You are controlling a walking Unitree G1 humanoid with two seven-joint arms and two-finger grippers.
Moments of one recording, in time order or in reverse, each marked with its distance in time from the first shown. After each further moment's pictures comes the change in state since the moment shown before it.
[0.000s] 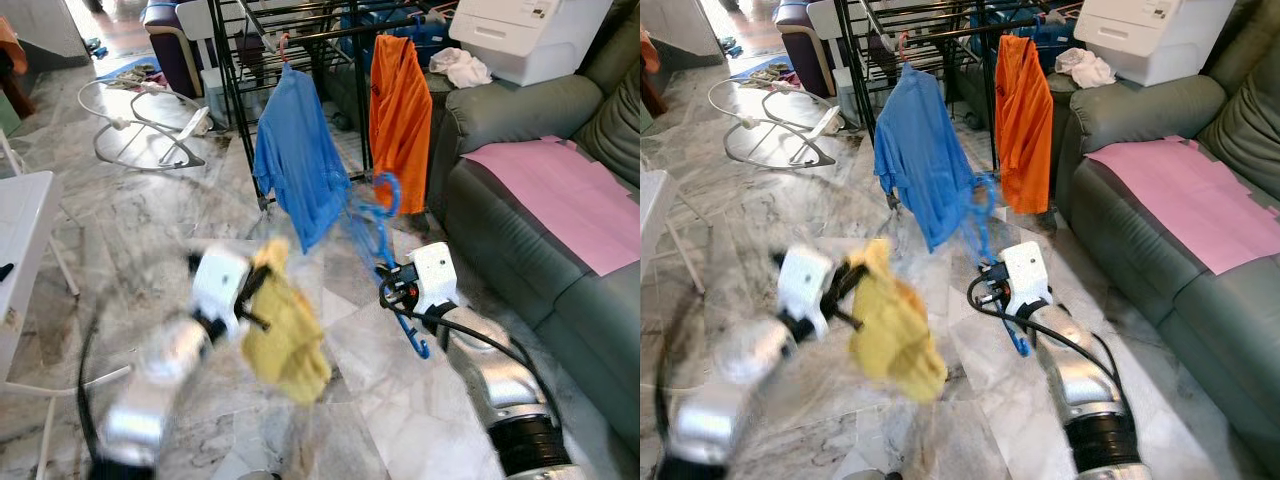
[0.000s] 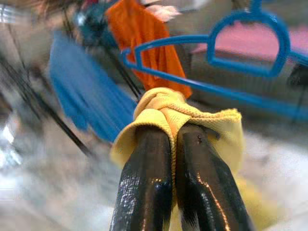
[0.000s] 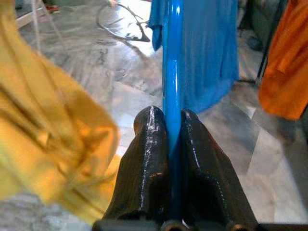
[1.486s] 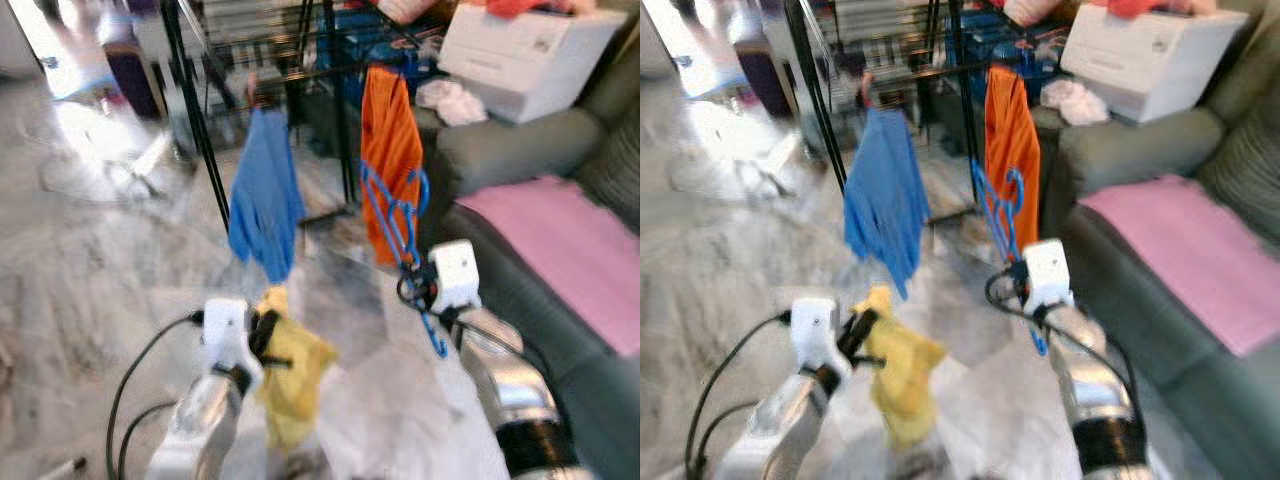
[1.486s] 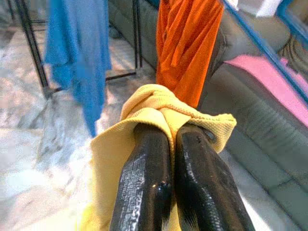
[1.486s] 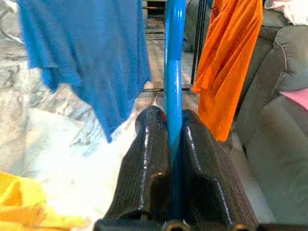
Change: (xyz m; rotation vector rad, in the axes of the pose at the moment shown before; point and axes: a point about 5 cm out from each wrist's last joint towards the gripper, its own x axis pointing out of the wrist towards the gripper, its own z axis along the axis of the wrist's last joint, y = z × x) left arm -0.024 -0.071 -0.043 -0.601 0.170 0.255; right arm 0.002 -0.009 -0.007 0.049 -0.004 -0.192
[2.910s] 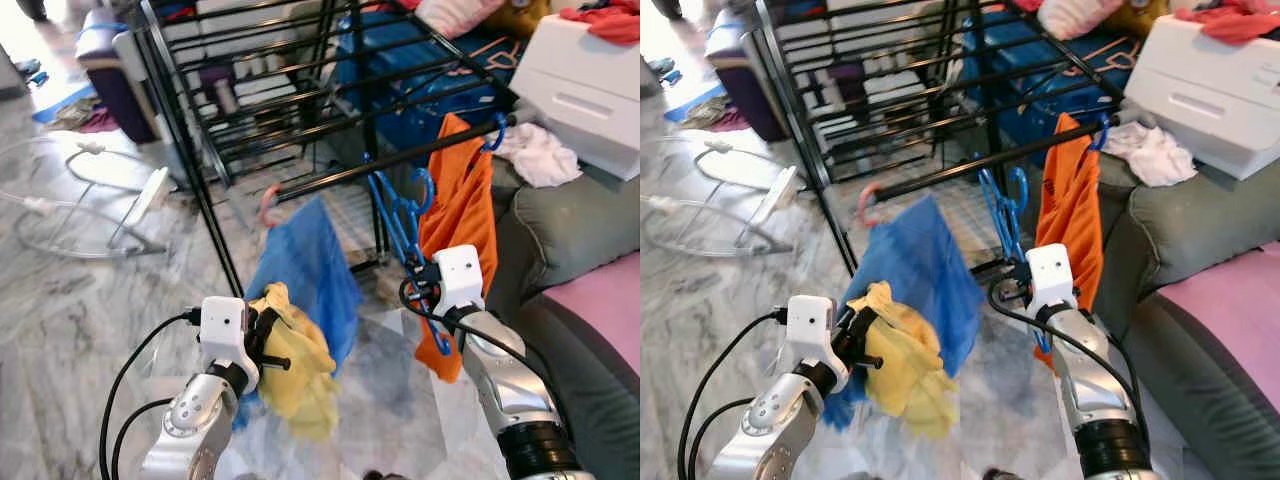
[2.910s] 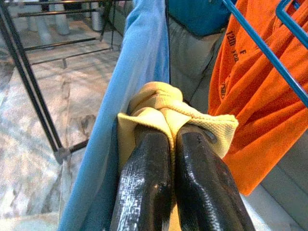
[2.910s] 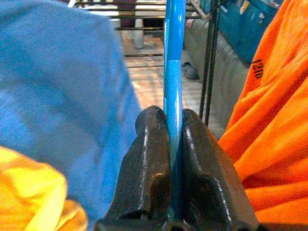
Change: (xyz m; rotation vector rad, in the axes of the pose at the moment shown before) left arm -0.002 -0.002 0.007 0.014 -0.014 -0.026; right arm -0.005 -0.009 -0.005 -0.036 -0.029 -0.034
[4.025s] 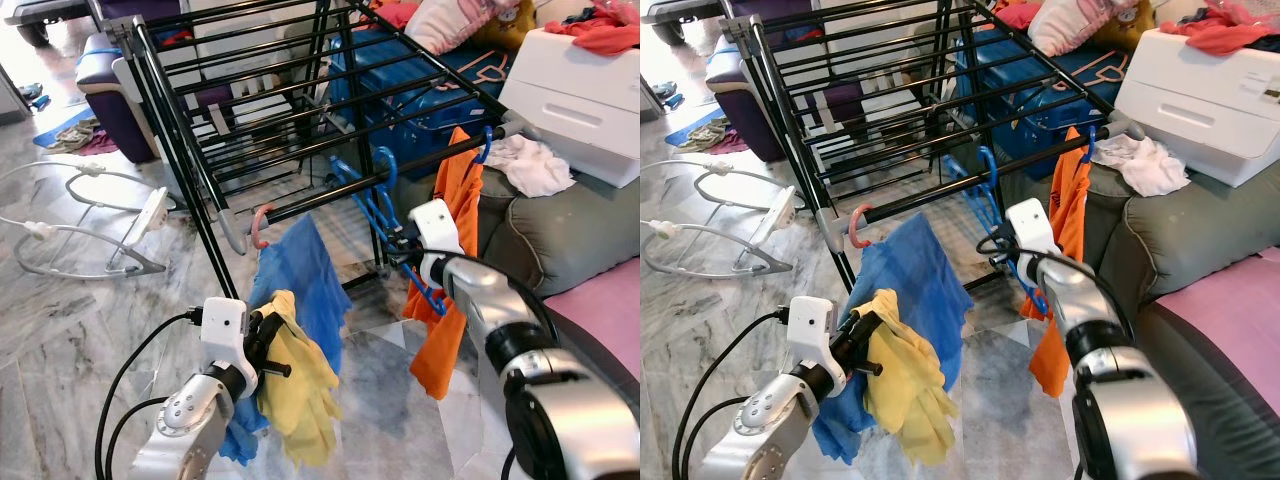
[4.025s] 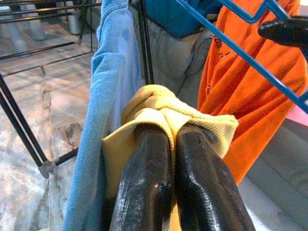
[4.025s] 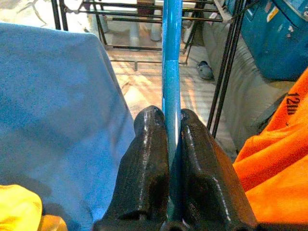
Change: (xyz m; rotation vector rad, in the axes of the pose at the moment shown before) left arm -0.003 0.000 0.002 -0.002 0.029 -0.078; right arm 0.056 -0.016 0.029 -0.083 0.092 0.129
